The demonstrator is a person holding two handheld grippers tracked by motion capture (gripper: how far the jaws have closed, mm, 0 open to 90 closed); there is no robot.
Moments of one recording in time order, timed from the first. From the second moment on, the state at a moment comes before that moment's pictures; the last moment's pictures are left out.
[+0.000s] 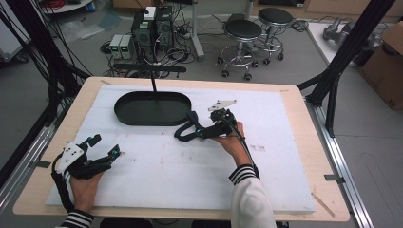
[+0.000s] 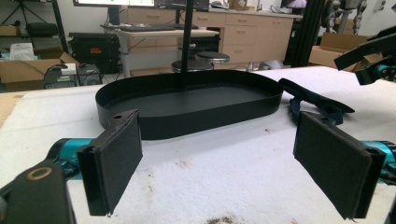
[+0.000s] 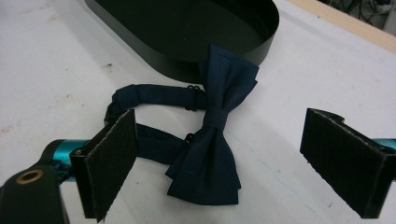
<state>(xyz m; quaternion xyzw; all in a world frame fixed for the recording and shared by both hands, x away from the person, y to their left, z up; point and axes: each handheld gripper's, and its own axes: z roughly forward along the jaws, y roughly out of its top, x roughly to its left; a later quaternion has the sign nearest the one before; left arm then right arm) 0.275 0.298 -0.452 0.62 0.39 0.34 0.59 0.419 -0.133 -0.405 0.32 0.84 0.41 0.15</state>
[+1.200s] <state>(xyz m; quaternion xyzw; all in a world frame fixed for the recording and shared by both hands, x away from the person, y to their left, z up) 0.275 0.298 -0.452 0.62 0.39 0.33 0.59 0.423 -0.115 -0.433 0.29 0.90 0.30 0.12</state>
